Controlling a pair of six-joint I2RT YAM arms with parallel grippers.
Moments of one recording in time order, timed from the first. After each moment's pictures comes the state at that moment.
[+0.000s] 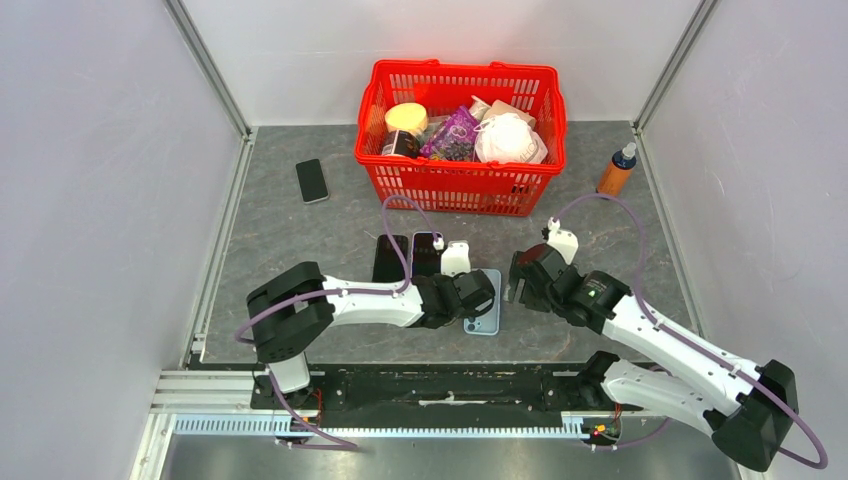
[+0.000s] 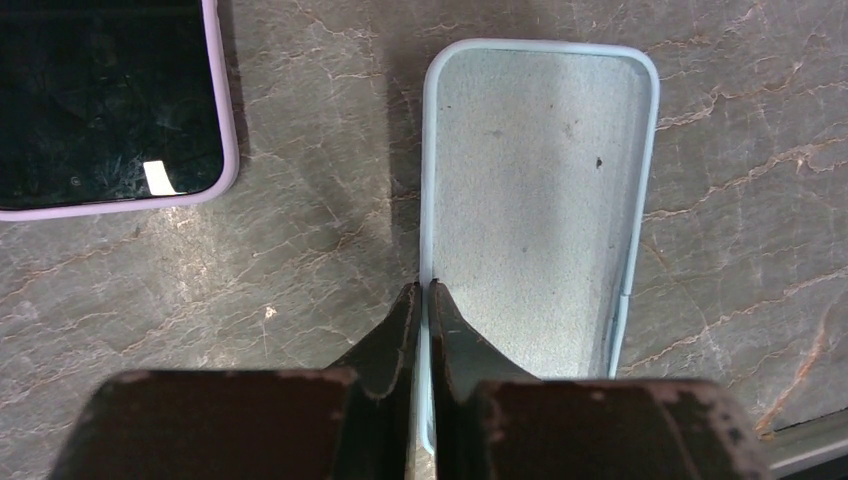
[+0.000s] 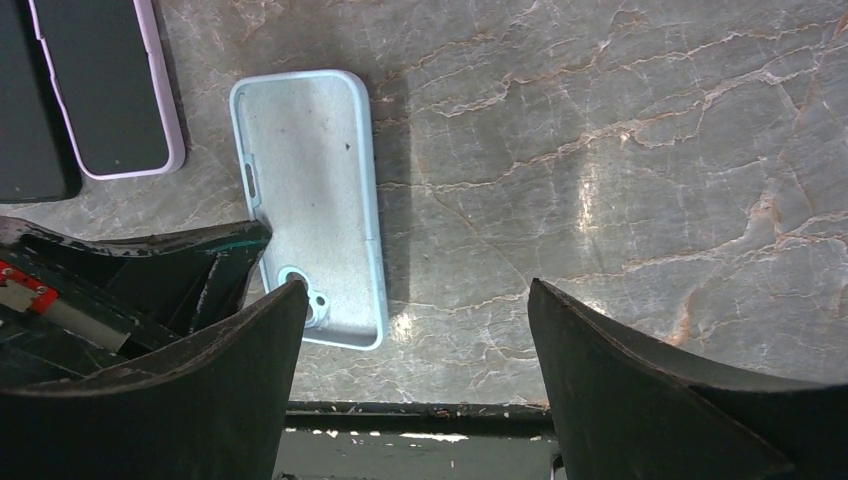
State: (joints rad) left arm -1.20 1.76 1.03 -0.26 -0.50 -1.05; right arm 0.78 0.93 0.73 -0.79 0.37 0.89
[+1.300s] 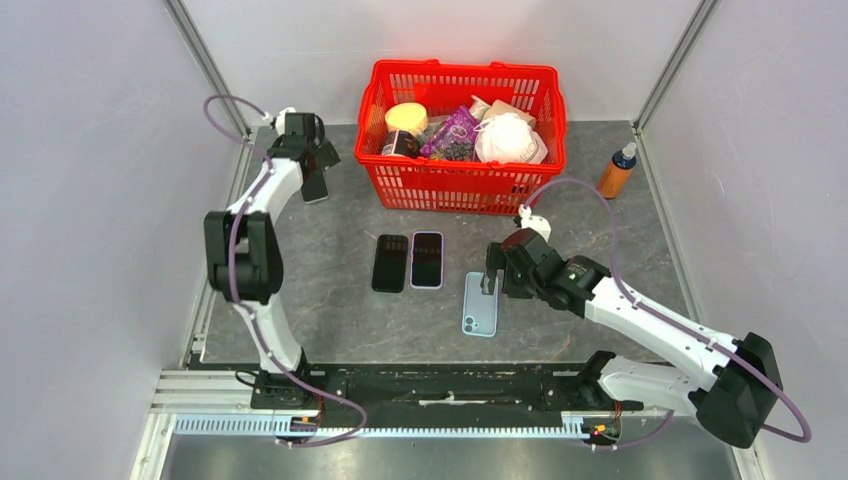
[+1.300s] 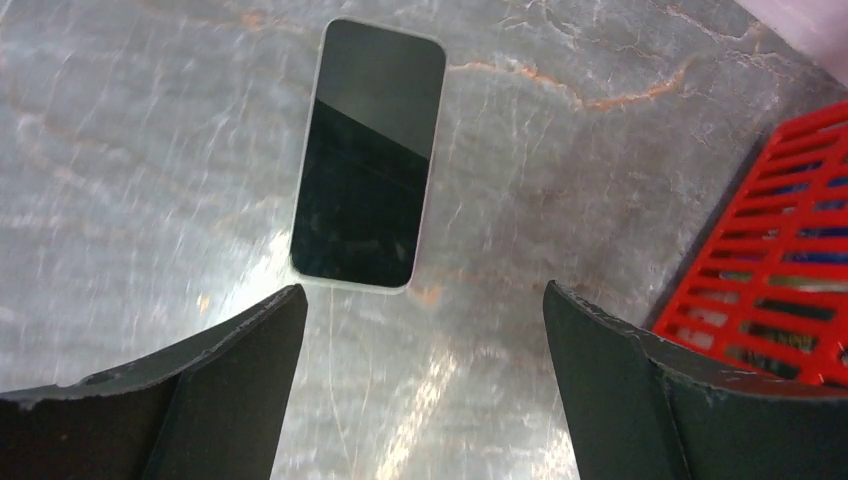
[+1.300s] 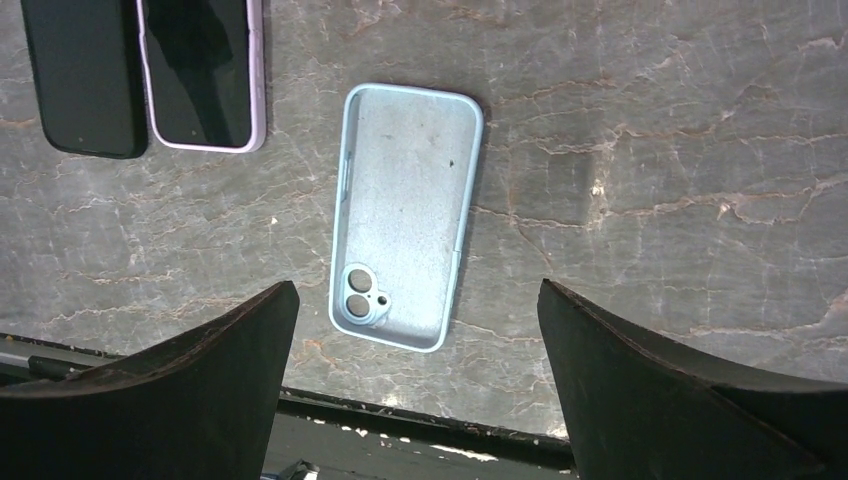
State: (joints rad) left arm -0.06 1.83 1.44 -0.36 -0.31 -0.54; right arm 0.78 1.08 0.81 -0.66 0.26 0.75
